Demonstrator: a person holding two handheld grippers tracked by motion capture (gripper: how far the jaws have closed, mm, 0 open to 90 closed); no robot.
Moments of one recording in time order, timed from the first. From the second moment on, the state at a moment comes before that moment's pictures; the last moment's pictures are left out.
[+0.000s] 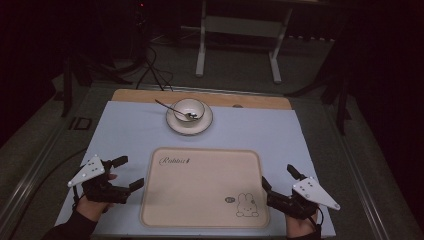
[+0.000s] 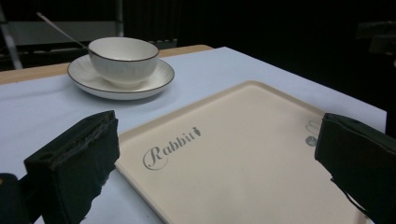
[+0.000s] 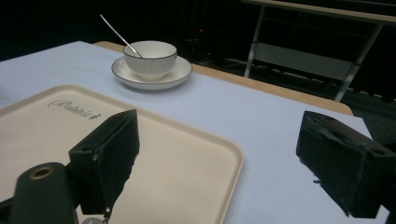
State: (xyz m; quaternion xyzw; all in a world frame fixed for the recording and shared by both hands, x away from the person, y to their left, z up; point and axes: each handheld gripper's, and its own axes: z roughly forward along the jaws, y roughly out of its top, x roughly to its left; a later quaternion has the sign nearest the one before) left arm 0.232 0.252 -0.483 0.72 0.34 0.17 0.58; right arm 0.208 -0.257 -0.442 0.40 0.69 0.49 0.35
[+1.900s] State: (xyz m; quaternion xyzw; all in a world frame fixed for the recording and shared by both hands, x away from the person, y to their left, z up) left arm 0.252 0.205 -0.413 0.79 0.24 0.15 0.55; right arm 0.204 -0.250 -0.441 0.38 0.70 0.50 0.34
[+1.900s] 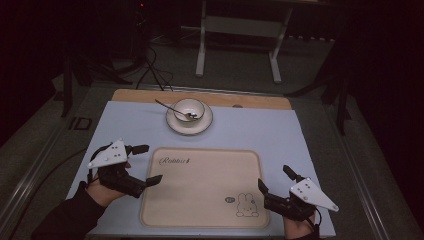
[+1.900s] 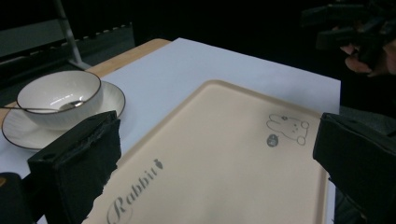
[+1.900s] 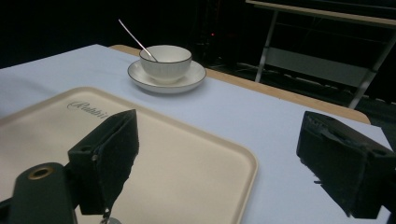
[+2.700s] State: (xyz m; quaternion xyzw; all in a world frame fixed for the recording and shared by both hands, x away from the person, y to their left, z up) left arm 0.318 0.192 -0.407 0.77 0.28 0.16 0.55; right arm 0.203 -0.249 -0.441 0.38 0.70 0.50 0.34
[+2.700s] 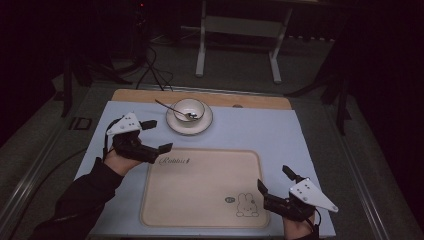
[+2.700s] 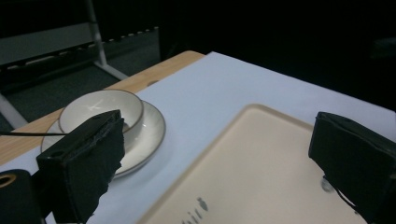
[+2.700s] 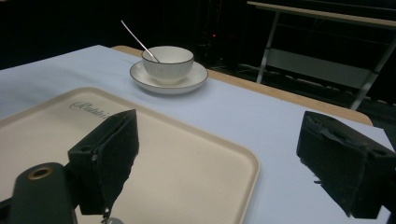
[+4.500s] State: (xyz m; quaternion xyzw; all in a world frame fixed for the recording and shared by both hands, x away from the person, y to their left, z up) left arm 0.441 0.219 -0.481 0.63 0.51 0.17 0.56; right arm 0.202 -0.249 -0.443 0.38 0.71 0.50 0.33
